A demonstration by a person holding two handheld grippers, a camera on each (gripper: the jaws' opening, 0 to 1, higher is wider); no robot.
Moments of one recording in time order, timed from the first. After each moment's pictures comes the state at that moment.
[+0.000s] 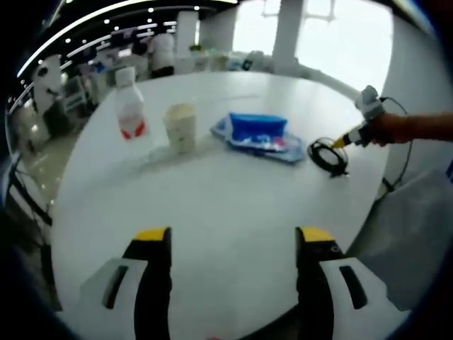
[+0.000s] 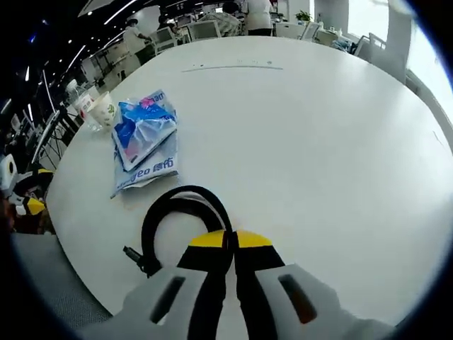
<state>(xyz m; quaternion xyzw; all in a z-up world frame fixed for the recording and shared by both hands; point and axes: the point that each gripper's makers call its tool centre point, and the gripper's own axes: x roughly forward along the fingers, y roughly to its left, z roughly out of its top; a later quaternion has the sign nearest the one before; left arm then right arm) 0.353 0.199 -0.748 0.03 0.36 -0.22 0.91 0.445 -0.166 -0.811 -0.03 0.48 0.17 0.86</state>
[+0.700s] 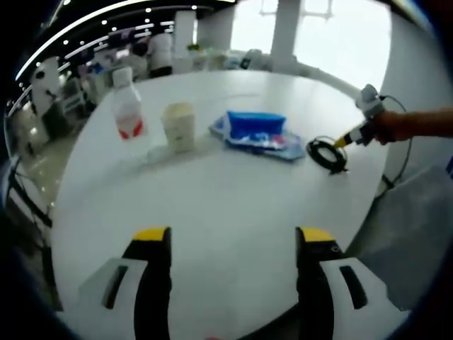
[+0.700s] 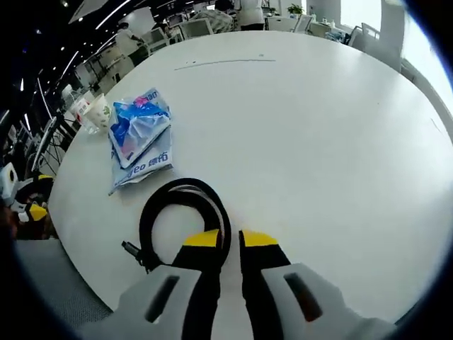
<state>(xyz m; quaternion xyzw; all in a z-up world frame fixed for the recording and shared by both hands) 0.352 0.197 -0.750 0.03 0.36 -0.22 0.91 0.434 -0.173 -0.813 -0.01 0.49 0.16 0.85</state>
